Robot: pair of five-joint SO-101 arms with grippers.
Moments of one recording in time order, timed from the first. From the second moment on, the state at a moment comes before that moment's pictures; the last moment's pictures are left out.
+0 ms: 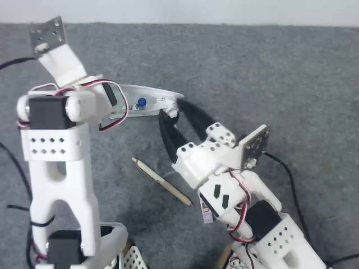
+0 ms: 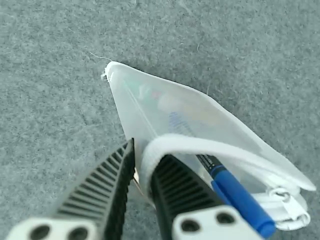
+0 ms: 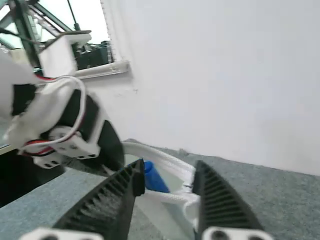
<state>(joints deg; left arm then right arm) -6.0 -20.4 -6.3 98.9 29.6 -43.3 -72.6 65.0 12.2 -14.6</state>
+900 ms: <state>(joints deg) -5.9 -20.3 -6.2 98.9 29.6 -34.0 -40.7 46.3 17.3 -10.7</state>
